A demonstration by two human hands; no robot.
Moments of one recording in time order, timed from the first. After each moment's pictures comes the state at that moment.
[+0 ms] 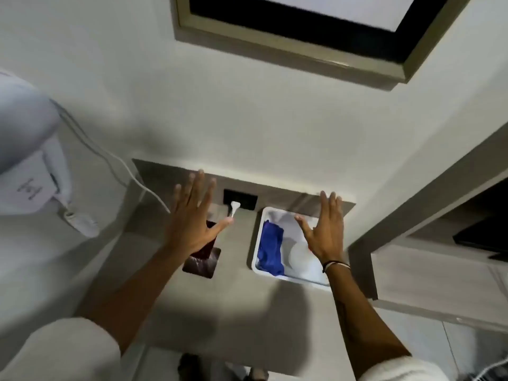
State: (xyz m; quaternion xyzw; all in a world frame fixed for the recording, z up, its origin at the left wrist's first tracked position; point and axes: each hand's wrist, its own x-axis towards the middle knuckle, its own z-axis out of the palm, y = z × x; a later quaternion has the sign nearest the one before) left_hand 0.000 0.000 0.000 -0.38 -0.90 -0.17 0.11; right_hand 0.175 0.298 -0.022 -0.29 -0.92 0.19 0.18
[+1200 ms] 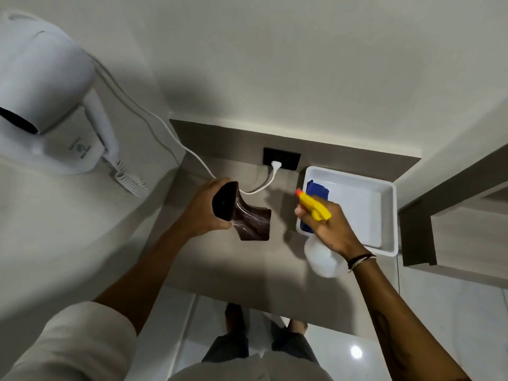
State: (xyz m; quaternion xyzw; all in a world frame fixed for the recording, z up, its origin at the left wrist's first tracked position) left_hand -0.009 -0.098 -0.040 -0.35 -0.85 -0.35 -0.16; right_hand 0.180 0.187 -0.040 -0.11 -0.84 0.53 0.08
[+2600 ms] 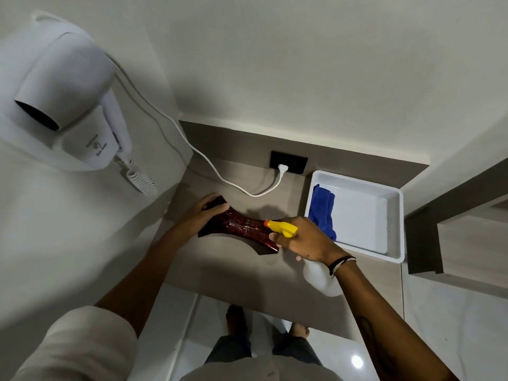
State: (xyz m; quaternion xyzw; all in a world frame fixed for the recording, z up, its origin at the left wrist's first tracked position) left_hand -0.012 -0.129 -0.055 -0.02 -0.79 -0.49 -0.36; right_hand 0.160 0.135 -0.030 -0.07 -0.89 0.44 -0.14
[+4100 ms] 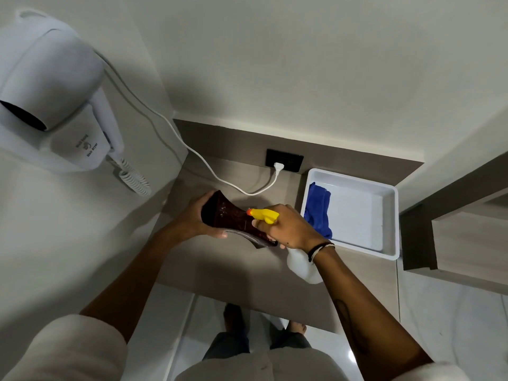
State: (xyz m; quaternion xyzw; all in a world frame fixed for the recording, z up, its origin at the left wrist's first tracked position) left_hand -0.010 -0.140 -0.052 -0.19 -0.83 -0.39 -0.35; right_hand 0.130 0.116 -0.011 -0.06 -0.89 0.44 -0.10
